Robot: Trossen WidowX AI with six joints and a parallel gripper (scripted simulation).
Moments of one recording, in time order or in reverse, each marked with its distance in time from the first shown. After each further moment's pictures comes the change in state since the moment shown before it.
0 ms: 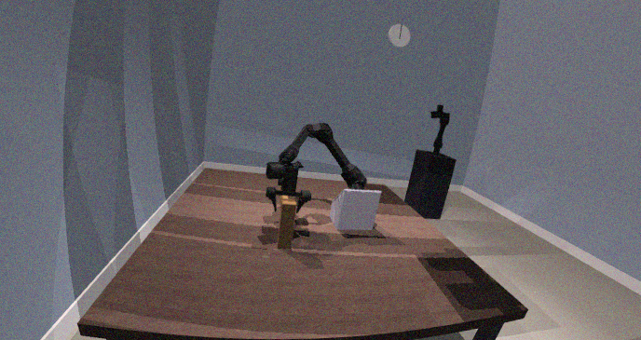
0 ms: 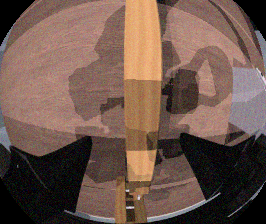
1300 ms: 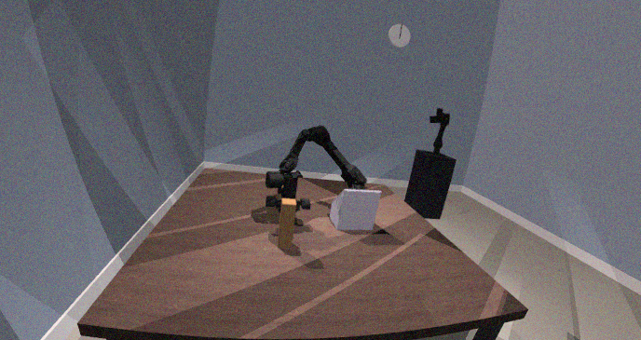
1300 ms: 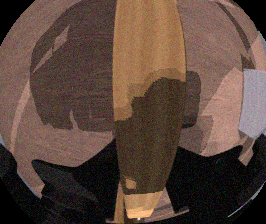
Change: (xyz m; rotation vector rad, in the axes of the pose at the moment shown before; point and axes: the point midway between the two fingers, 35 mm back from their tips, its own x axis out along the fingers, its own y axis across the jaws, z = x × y) arm 0.041 -0.004 0.002 -0.004 -0.008 -0.006
